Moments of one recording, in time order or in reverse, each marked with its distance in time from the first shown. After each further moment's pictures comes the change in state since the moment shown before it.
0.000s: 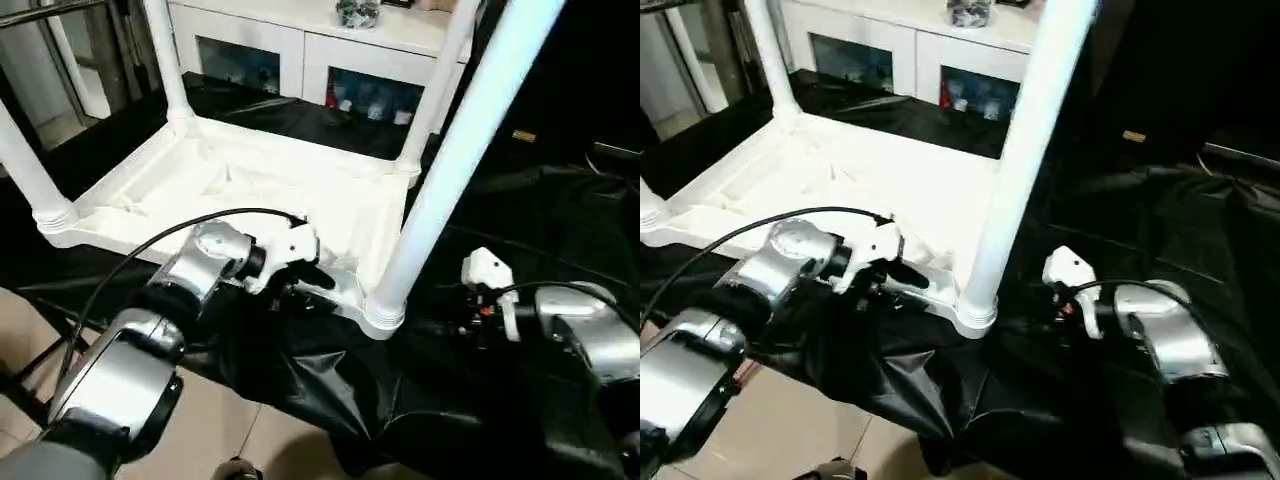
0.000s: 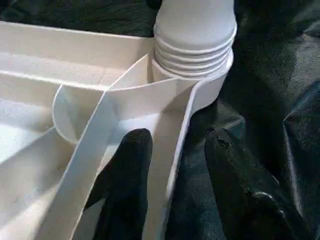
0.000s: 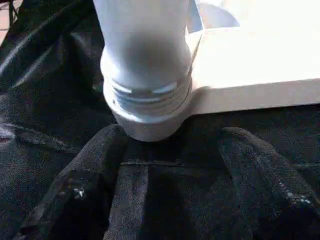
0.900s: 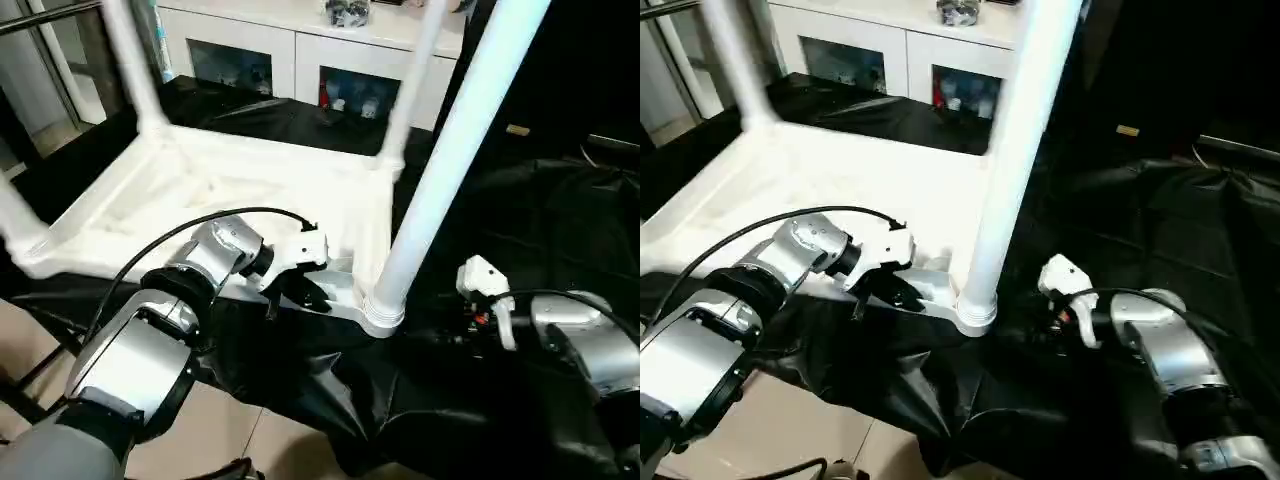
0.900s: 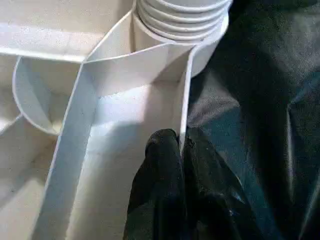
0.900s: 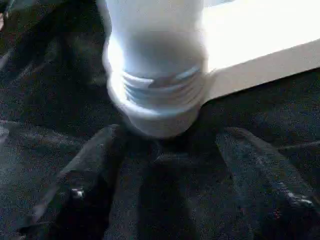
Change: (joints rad) left arm -0.045 -0.039 0.016 0.083 0.071 0.151 -0.008; right arm -0.002 0.057 -0.011 -0.028 0.007 0.096 -0.105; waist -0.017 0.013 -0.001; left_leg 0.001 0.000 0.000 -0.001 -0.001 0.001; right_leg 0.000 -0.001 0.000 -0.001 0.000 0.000
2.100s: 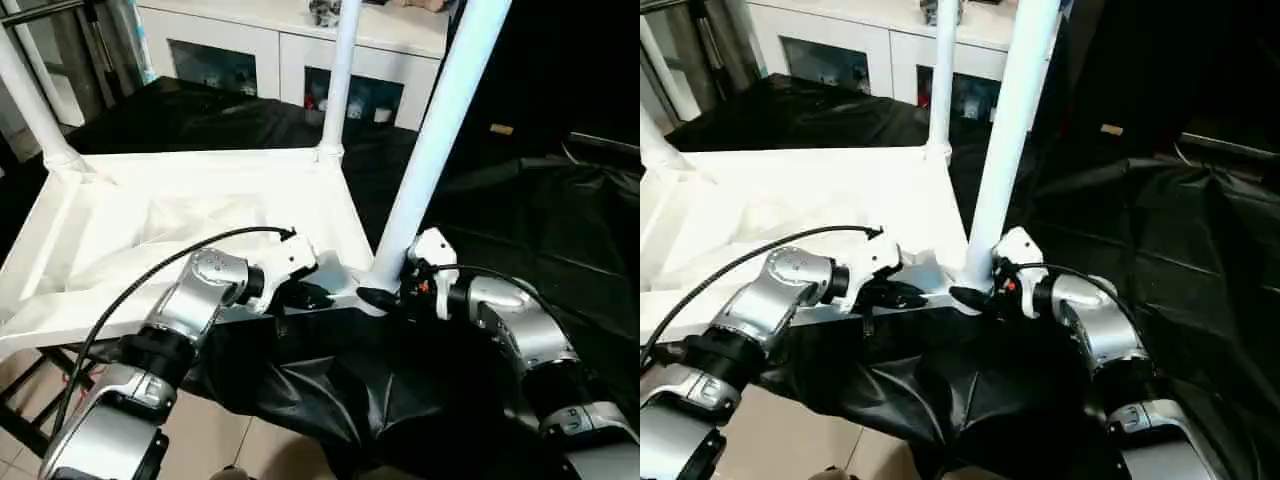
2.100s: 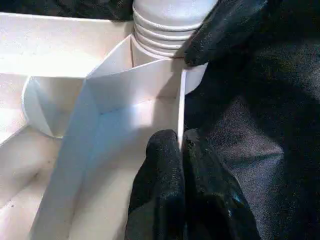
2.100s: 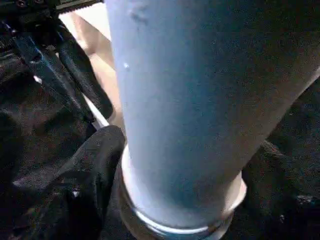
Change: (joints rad) left arm 0.324 0.033 0.092 -0.578 -0.044 0.281 0.190; right arm -0.116 0.199 0.009 0.192 -0.016 -0.150 -0.161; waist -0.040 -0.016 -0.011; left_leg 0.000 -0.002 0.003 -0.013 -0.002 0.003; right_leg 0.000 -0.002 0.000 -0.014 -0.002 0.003
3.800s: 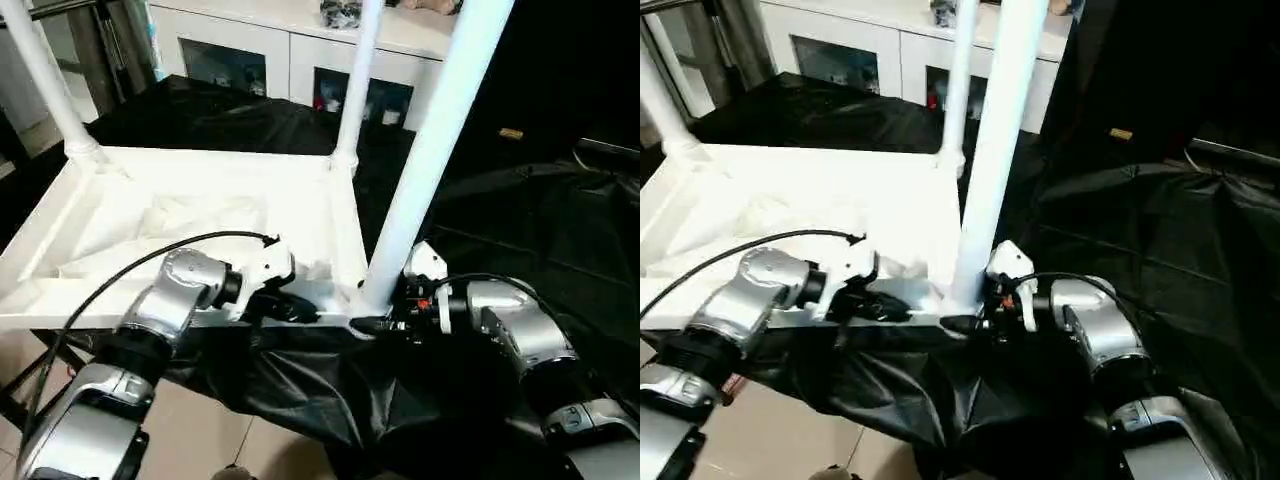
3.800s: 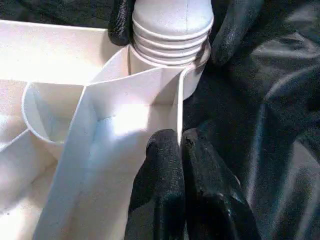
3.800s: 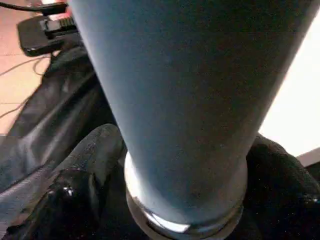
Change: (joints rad) left arm -0.006 0.089 0.000 0.089 -0.054 -0.181 -0.207; right arm -0.006 -0.025 0.057 0.003 0.031 0.003 0.266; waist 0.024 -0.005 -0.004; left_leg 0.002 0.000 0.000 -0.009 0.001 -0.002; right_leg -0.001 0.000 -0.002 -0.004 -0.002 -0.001
